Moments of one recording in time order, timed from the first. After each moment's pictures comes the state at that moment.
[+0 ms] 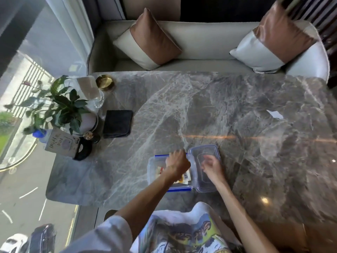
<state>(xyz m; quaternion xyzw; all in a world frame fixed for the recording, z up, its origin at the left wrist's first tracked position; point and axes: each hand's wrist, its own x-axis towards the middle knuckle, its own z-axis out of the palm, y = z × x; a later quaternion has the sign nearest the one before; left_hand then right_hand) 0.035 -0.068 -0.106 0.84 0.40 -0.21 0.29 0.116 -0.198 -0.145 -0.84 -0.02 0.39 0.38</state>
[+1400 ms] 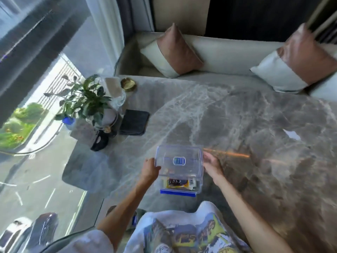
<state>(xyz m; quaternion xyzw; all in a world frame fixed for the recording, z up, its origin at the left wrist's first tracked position) -0.079 -0.017 -0.118 0.73 0.57 -0.11 0.36 0.120 -0.155 -0.121 -0.75 -0.08 0.45 0.47</state>
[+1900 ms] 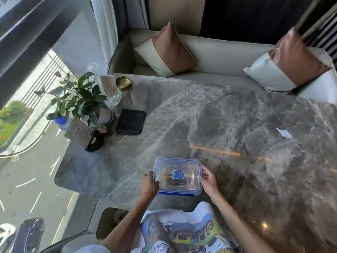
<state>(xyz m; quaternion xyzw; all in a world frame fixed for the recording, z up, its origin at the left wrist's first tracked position) -0.113 -0.056 -0.146 0.69 0.59 -0.08 0.42 0.077 -0.188 -0.148 -0.81 -0.07 0.42 0.41</state>
